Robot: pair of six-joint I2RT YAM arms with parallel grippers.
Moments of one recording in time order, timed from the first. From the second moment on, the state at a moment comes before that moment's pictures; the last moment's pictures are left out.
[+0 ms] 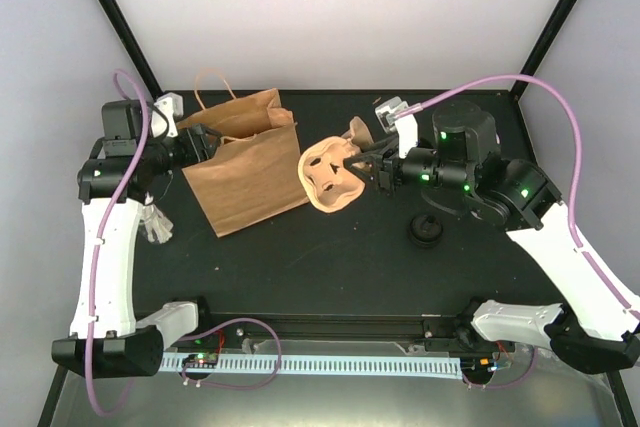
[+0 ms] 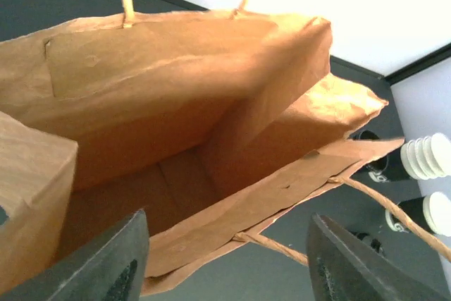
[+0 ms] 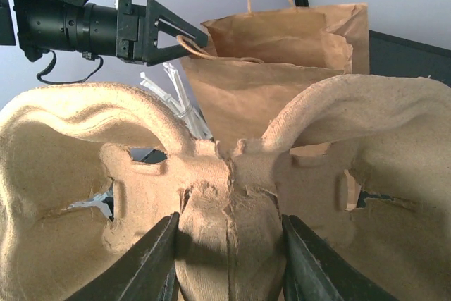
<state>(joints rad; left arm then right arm) 0.07 1.11 1.41 -0.97 0.44 -0.36 0.78 1.16 1.62 -0.85 -0.31 0.29</state>
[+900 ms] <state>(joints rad) 0.08 1.25 1.64 -1.01 0.39 0.45 0.77 1.25 1.85 -1.01 -0.41 0.26</state>
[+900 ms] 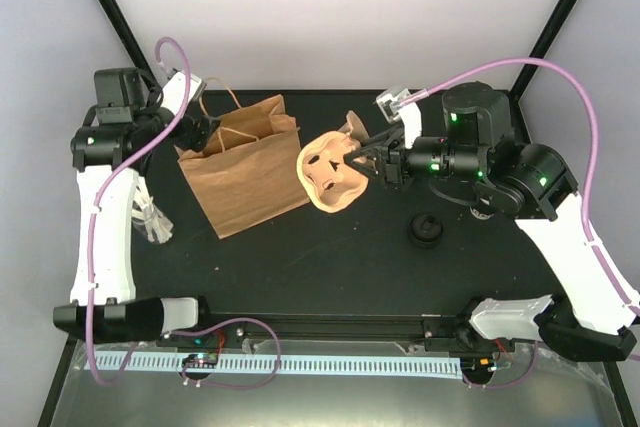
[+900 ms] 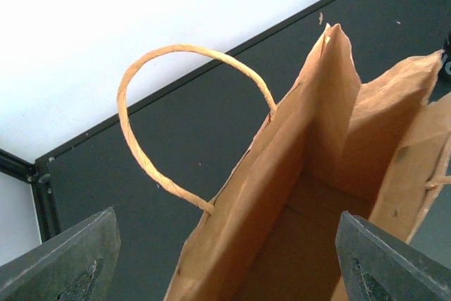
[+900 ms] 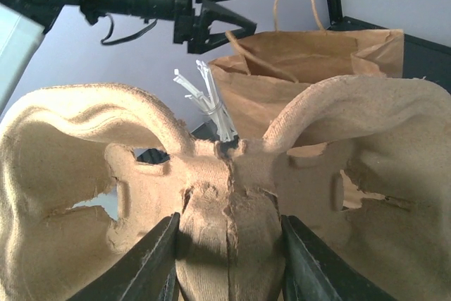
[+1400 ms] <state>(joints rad) 0.16 1.45 1.75 -1.11 0.51 0.60 0.77 1.31 1.93 -1.06 -0.44 0.26</state>
